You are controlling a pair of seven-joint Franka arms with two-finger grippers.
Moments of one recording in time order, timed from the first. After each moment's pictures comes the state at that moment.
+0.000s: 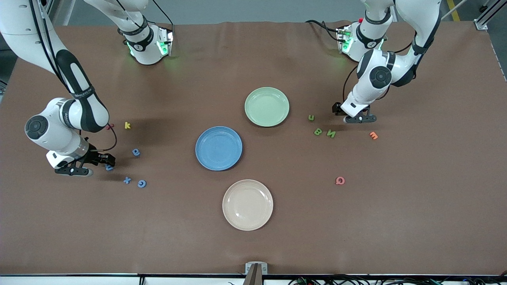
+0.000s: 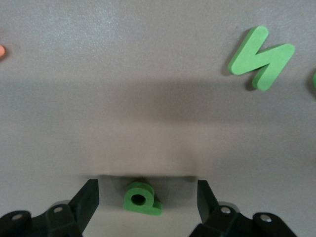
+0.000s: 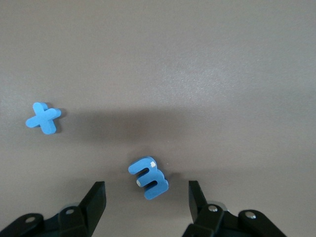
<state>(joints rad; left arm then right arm) -0.03 0.16 -0.28 -2.72 0.01 2.75 -0.35 -0.19 0.47 0.01 -2.11 -0.01 2.63 -0.11</state>
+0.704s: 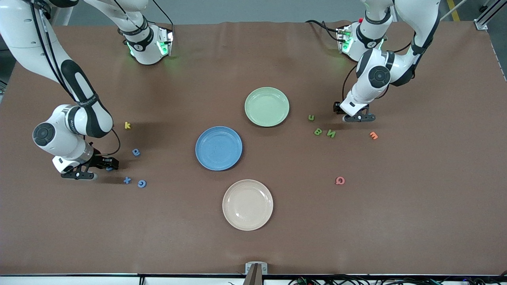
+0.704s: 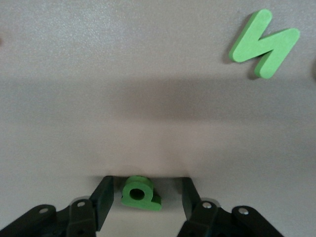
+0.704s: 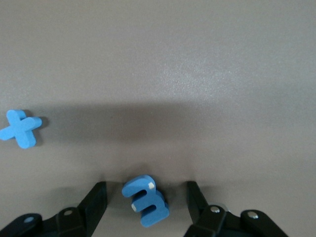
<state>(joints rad) -0.03 0.16 -0.29 -2.72 0.01 2.75 -0.35 -0.19 0.55 0.02 -2.06 -0.02 2.65 -0.11</state>
